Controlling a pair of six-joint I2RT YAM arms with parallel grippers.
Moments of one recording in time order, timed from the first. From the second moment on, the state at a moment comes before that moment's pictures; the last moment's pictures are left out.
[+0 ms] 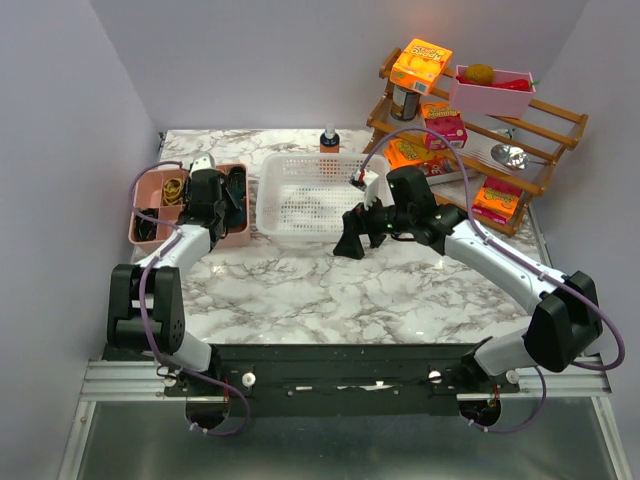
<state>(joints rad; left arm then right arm) -0.06 1.49 0.87 0.08 -0.12 -0.42 0.61 1.43 1.14 -0.36 -0.53 0.05</state>
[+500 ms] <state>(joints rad) -0.10 1.55 0.85 0.16 -0.14 -0.42 0.61 1.44 1.14 -0.36 -0.53 0.05</state>
